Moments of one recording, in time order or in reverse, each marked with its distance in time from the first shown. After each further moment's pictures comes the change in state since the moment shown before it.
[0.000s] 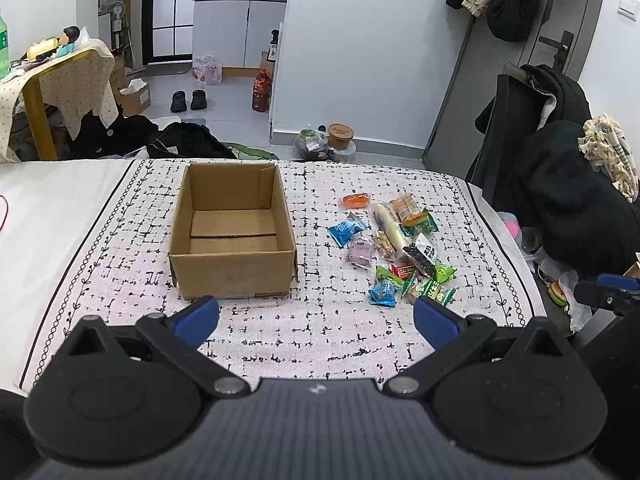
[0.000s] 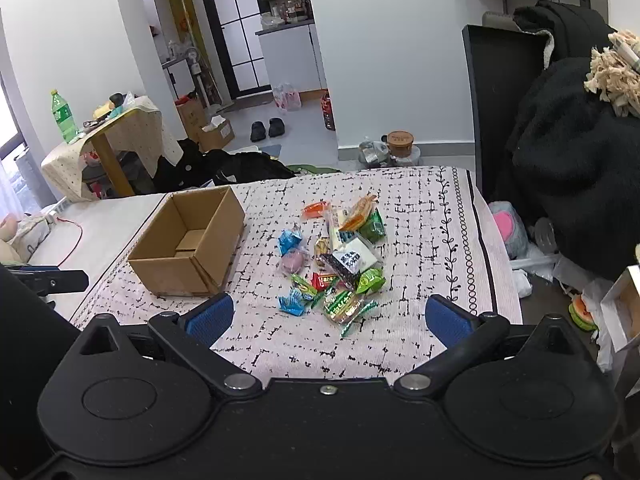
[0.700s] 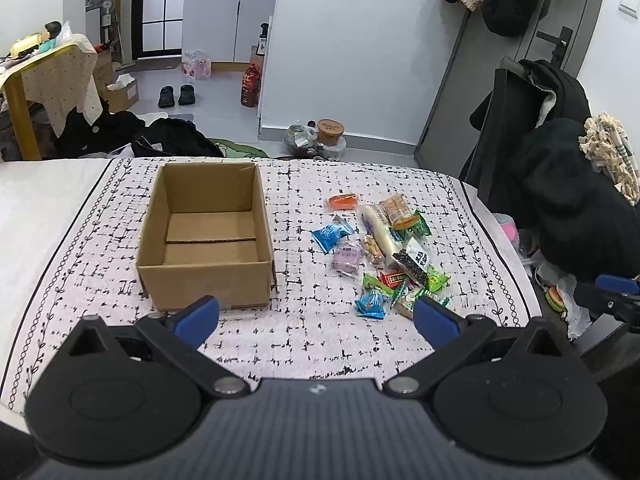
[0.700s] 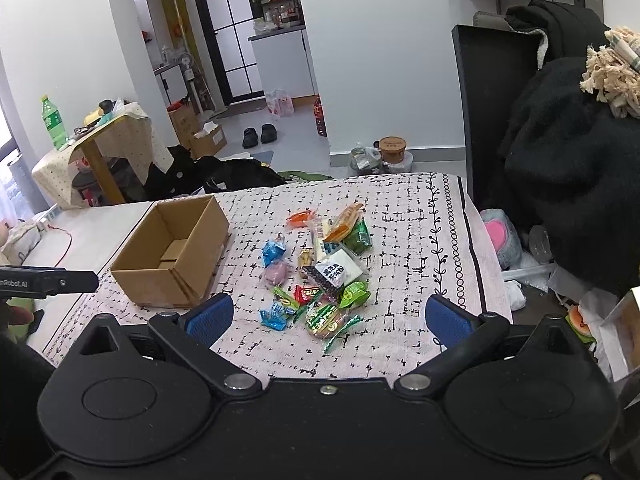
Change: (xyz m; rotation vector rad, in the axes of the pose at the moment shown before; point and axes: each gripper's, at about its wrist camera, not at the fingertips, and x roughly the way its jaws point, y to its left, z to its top) left arm 0.040 -0.012 0.016 -0.002 0.021 -0.027; right arm 0.019 -0.019 0.004 0.007 -0.017 -0.018
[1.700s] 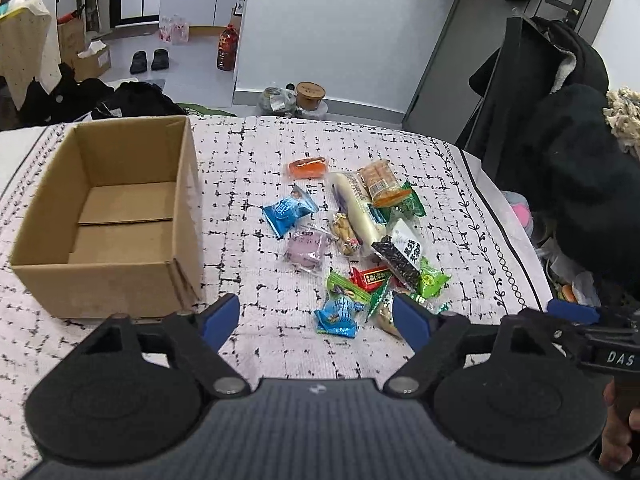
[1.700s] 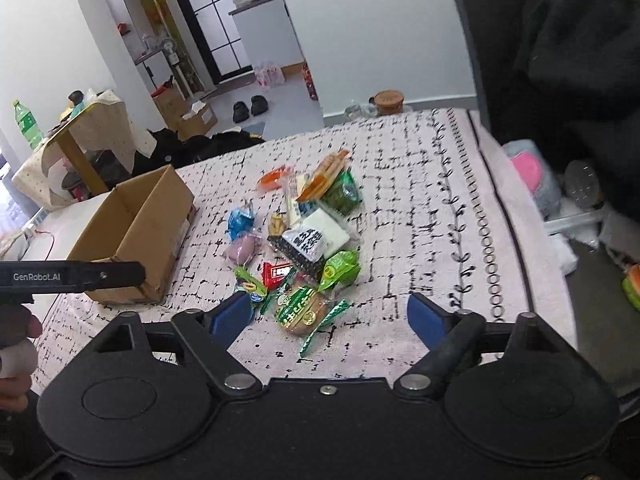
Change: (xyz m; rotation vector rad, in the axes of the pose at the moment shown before) left arm 0.128 -0.037 0.002 -0.020 0.090 -0.058; right arm 0.107 -0.039 -0.026 0.094 0.095 0.044
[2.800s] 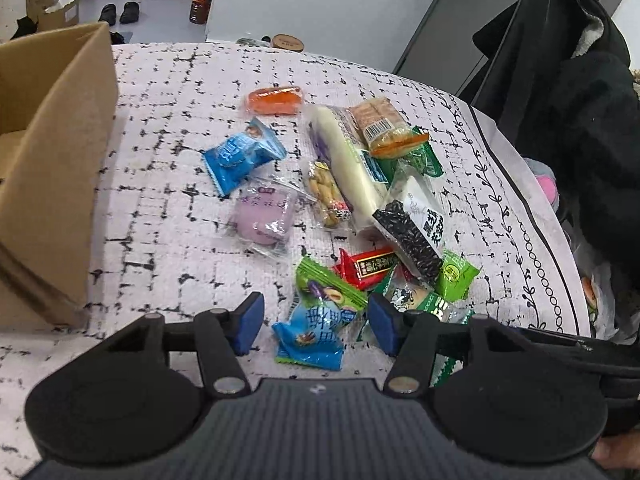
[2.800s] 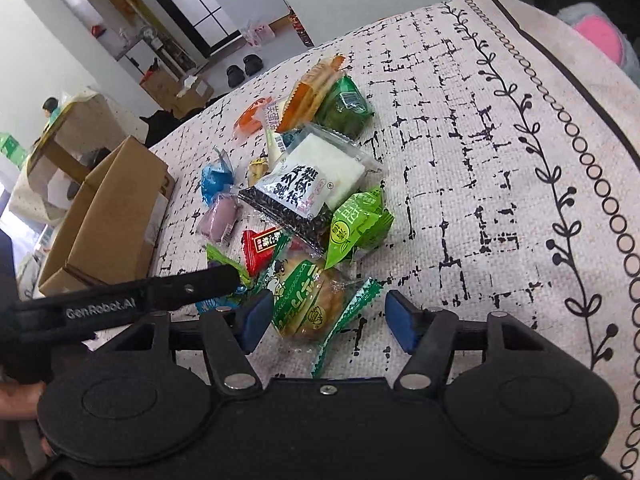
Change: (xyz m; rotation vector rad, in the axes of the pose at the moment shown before) left arm 0.123 -0.006 -0.010 -0.034 0.112 -0.099; right arm 0.110 -0.018 -0.015 0.184 0.155 0.101
